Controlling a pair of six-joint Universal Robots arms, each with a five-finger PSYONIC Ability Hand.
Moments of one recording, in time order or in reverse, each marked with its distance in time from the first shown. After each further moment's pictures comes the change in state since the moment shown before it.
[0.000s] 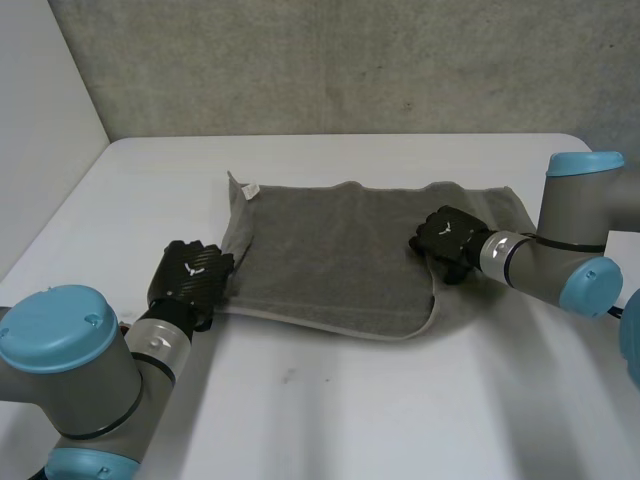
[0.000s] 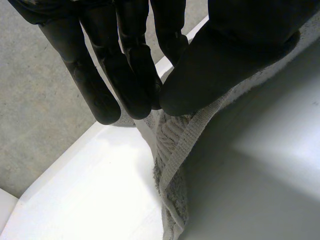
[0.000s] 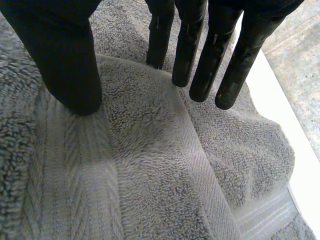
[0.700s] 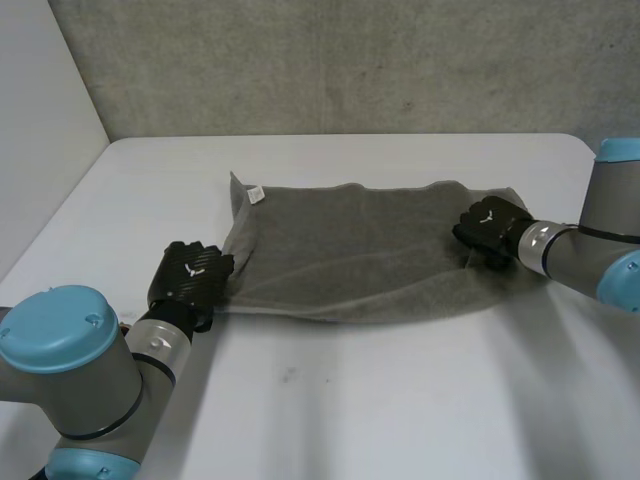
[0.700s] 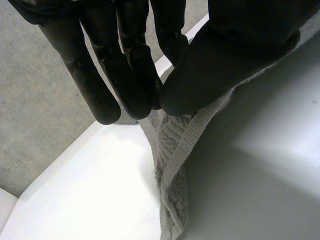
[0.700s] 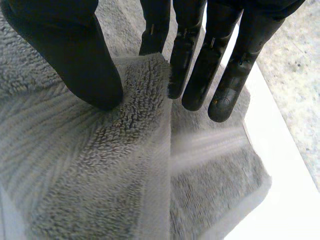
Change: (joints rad) left arm -0.001 -0.002 0.000 -0.003 -0.002 0.002; right arm -0.093 -0.095 0.092 -0.015 0.061 -0.004; left_hand 0.000 0.000 0.000 0.000 0.000; right_hand 0.304 0.309 0.321 0.324 0.287
